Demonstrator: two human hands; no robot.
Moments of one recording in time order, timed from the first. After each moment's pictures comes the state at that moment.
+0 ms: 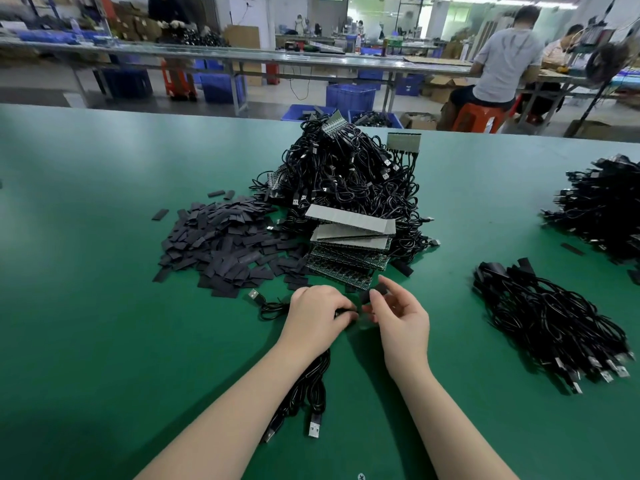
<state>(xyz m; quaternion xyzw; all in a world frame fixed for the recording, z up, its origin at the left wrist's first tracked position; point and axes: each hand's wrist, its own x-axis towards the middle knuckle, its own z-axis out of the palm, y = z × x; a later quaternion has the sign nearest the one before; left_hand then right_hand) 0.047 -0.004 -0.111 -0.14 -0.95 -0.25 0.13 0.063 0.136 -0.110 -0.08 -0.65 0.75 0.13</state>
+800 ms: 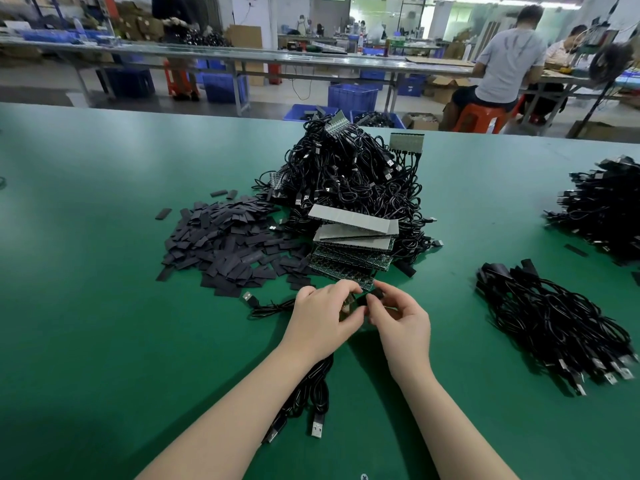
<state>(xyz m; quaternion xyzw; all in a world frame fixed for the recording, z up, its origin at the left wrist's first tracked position) 0.055 -0.002 -0.107 -0.15 -0.93 -0.31 0.17 0.063 0.137 -0.116 -0.06 -0.69 0.70 0.13</state>
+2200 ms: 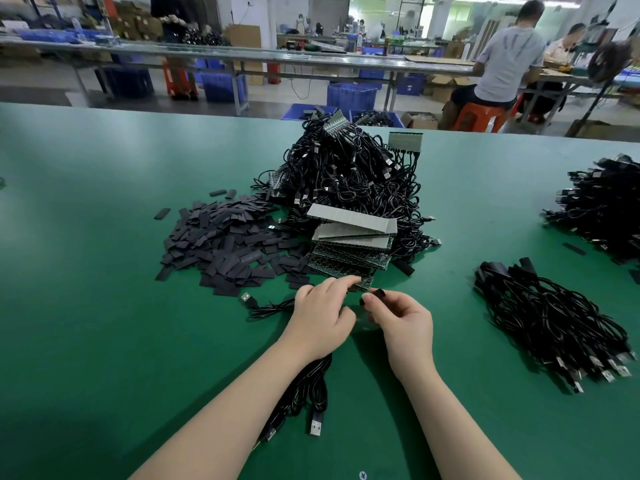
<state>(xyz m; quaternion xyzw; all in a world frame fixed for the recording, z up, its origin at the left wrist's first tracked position) 0.055 -0.003 -0.102 -0.16 -0.93 -0.32 0.09 0.065 0.144 -0.111 -0.08 -0.67 0.74 0.09</state>
